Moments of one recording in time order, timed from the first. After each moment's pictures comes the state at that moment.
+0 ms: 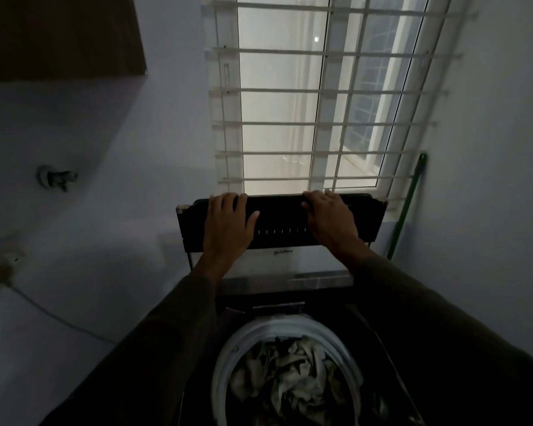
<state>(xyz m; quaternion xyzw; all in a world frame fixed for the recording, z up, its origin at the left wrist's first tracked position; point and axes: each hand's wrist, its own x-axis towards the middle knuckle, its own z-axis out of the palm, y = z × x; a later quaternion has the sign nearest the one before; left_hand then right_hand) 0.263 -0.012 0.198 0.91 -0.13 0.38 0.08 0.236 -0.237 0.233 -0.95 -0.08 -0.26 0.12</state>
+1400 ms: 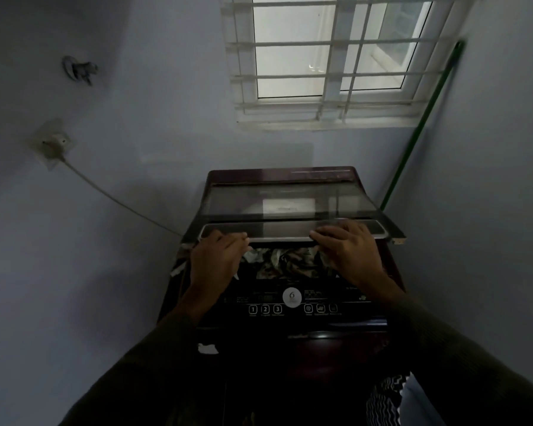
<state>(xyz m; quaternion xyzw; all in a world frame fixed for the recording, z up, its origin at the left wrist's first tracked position) -0.021 0.010 0.029 0.89 -0.22 0.40 0.09 -0.014 -0.301 0.043 -0.91 -0.27 -0.29 0.09</state>
